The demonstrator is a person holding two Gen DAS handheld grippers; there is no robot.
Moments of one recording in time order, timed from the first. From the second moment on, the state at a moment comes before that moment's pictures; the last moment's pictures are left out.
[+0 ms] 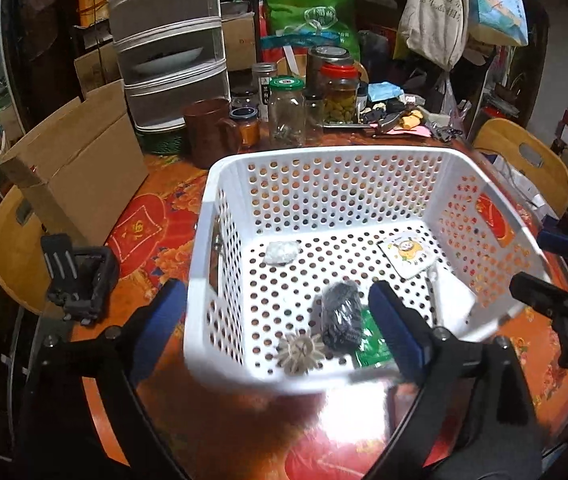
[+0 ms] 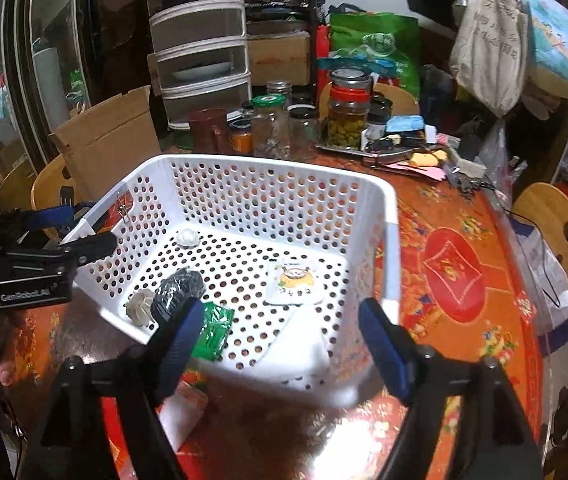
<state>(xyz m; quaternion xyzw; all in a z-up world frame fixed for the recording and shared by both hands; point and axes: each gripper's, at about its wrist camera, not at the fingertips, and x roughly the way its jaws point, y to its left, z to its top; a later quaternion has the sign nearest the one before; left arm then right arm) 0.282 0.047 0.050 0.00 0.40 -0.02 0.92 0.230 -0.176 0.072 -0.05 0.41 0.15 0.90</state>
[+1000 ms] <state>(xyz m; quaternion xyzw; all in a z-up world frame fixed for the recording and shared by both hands) 0.102 -0.036 -0.057 0.01 0.43 -0.10 0.90 0.114 -0.263 0.012 0.05 0.43 0.10 0.90</state>
